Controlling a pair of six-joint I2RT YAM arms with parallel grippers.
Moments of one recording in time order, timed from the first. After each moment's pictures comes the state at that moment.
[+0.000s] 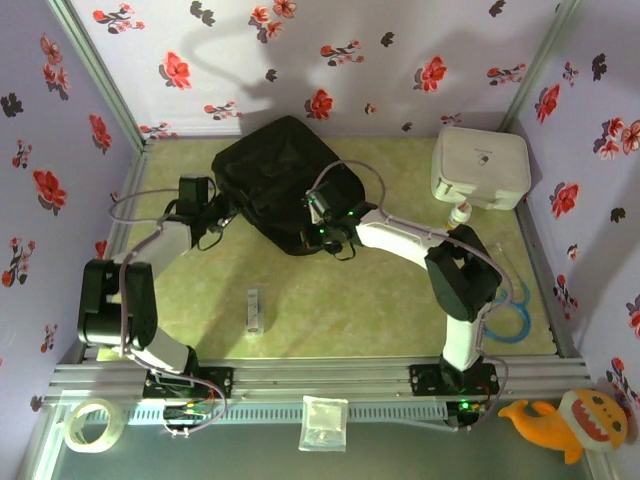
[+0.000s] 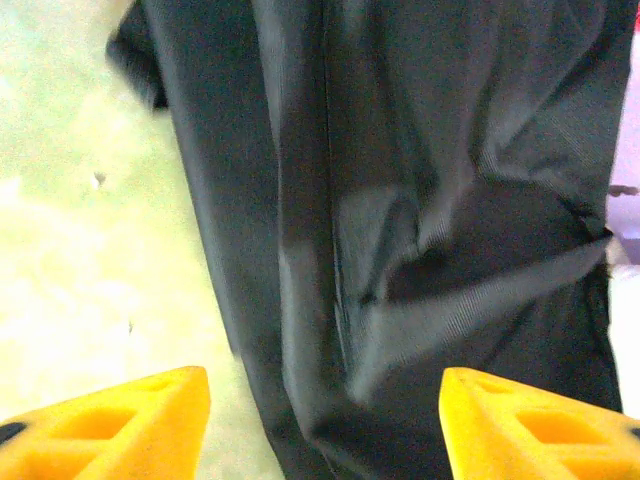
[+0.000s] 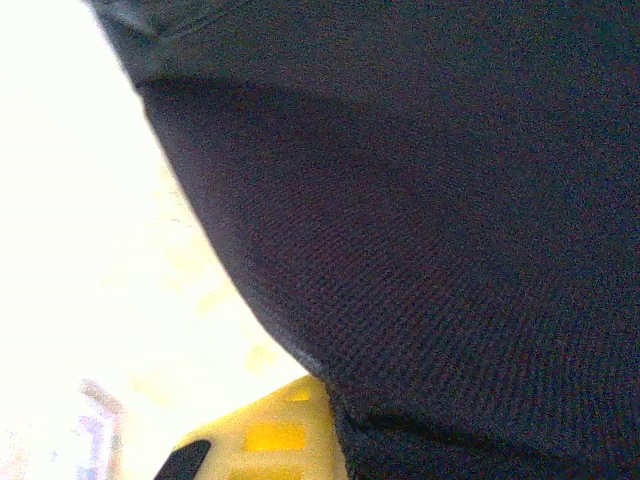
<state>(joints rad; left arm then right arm) -0.15 1.52 0.89 -0.10 0.24 -0.86 0.78 1.88 1.36 -0.42 -0.17 0.48</state>
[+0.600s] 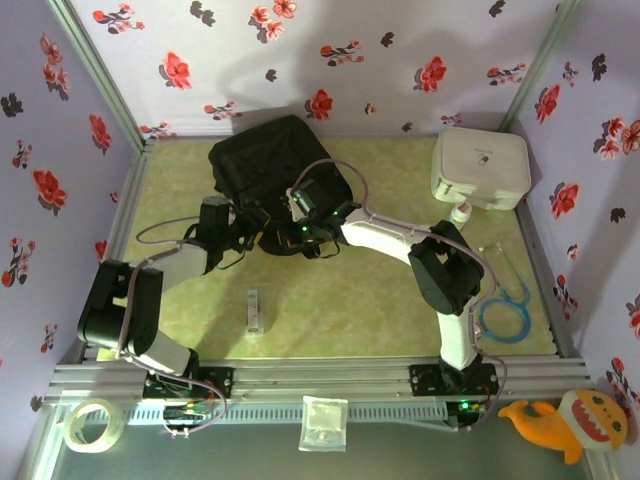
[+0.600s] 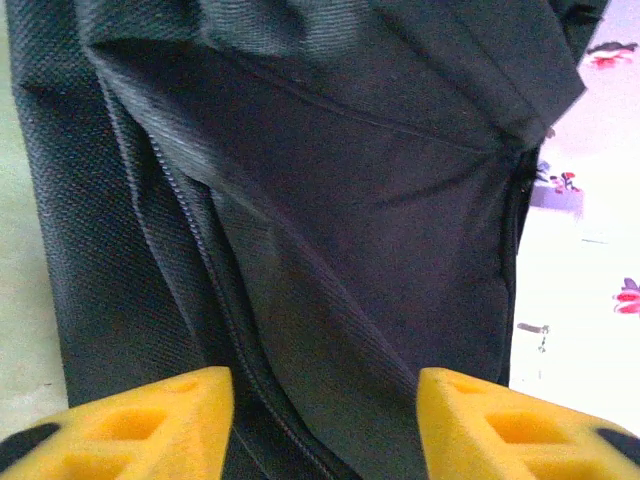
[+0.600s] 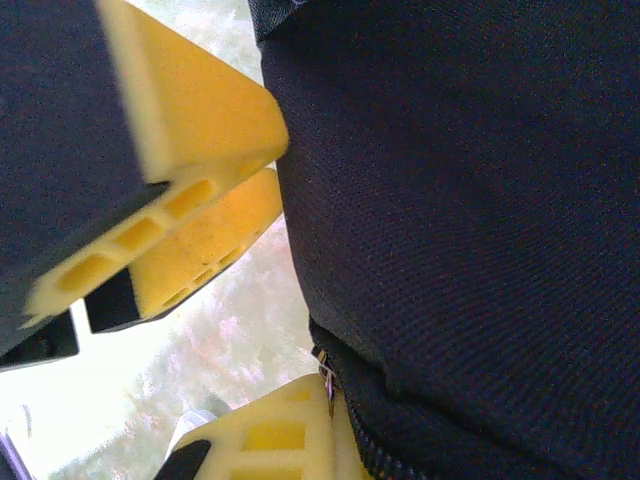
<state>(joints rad) -0.30 1.54 0.70 0.20 0.34 -1.19 0.81 1.97 1.44 -0.33 -0.30 0.51</state>
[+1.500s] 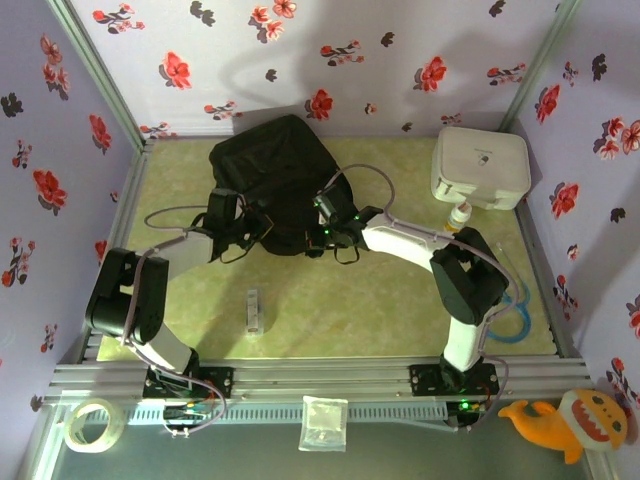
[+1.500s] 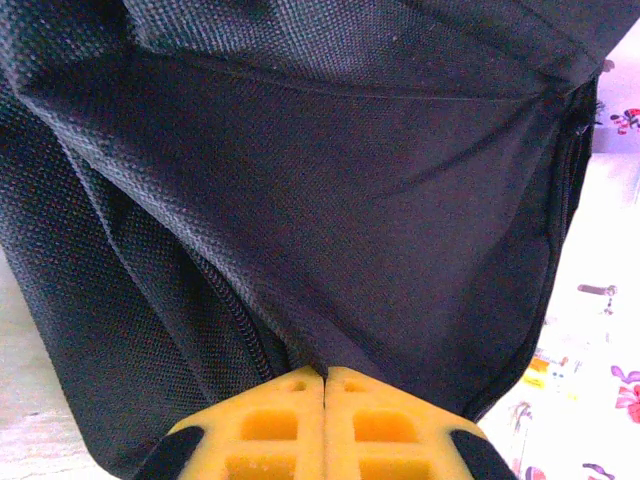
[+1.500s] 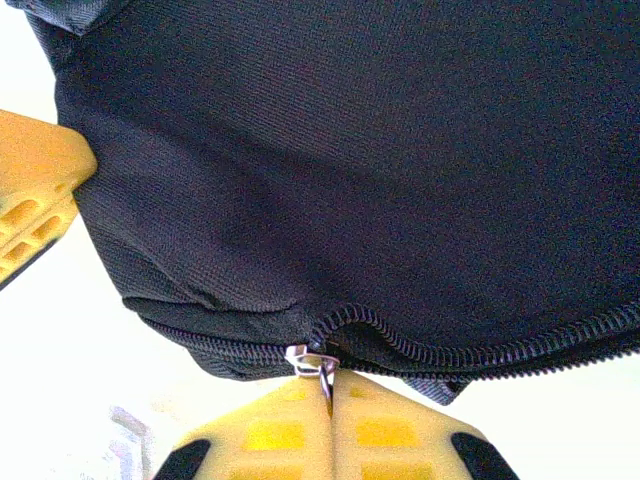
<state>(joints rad) -0.31 1.61 0.82 0.05 0.36 -1.03 0.75 1.82 1.26 -0.38 -0.13 0.64</state>
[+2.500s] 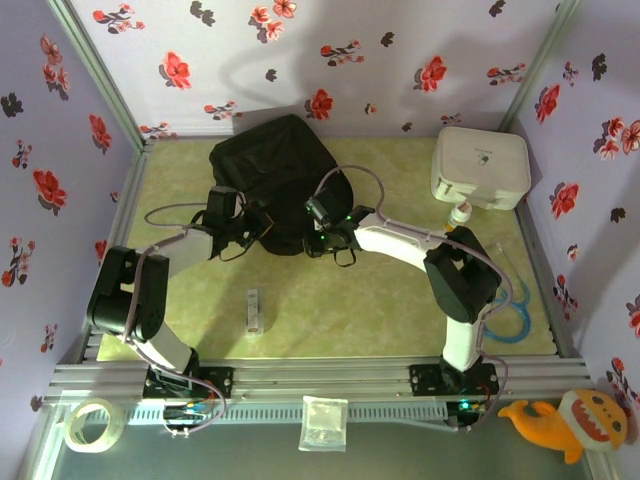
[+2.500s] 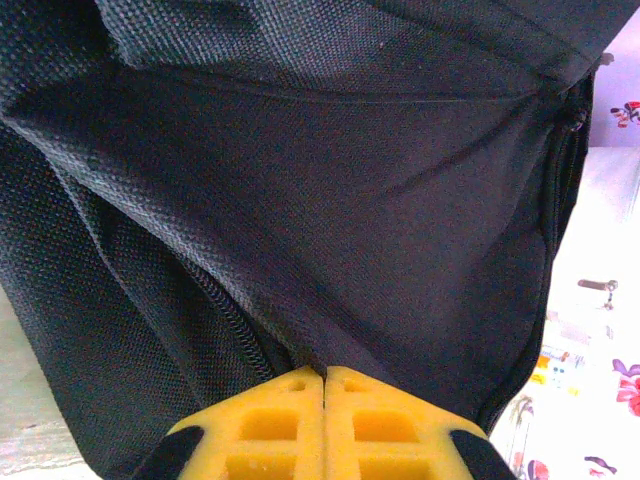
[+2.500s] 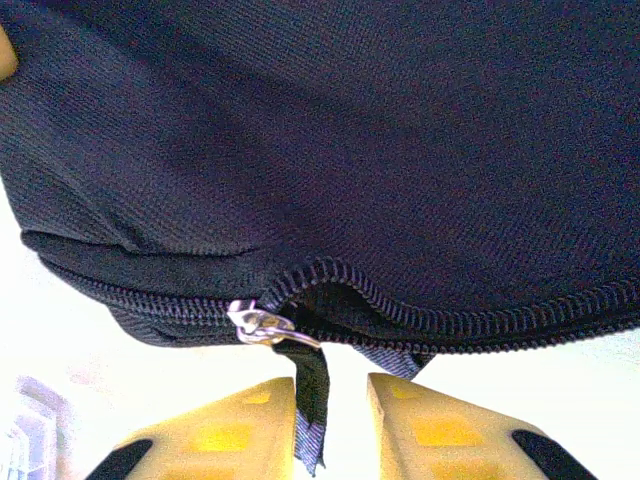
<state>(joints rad) -0.31 1.62 0.84 0.03 0.38 -1.01 0.79 1.86 1.32 -0.49 -0.06 0.53</state>
